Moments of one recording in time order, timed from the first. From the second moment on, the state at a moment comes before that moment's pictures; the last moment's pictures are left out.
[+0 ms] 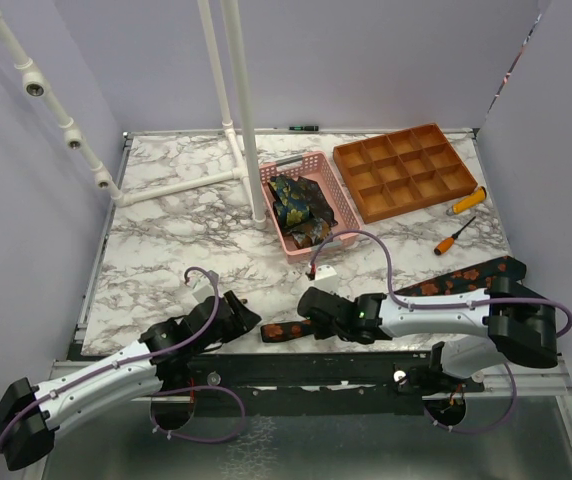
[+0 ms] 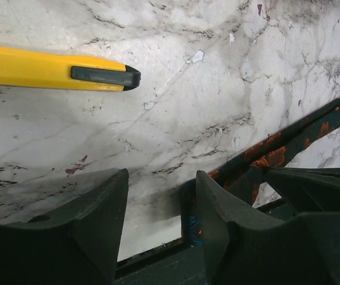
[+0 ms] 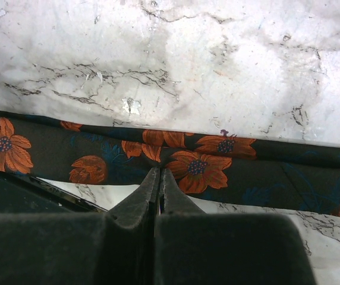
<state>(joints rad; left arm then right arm) -0.95 0.52 0.13 -0.34 -0.24 -1.23 1.27 1.42 0.72 -0.32 0.37 0.84</state>
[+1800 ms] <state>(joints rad) -1.00 0.56 0.07 -0.20 -0.04 -1.23 1.25 1.26 0.57 0.02 0.19 0.81</state>
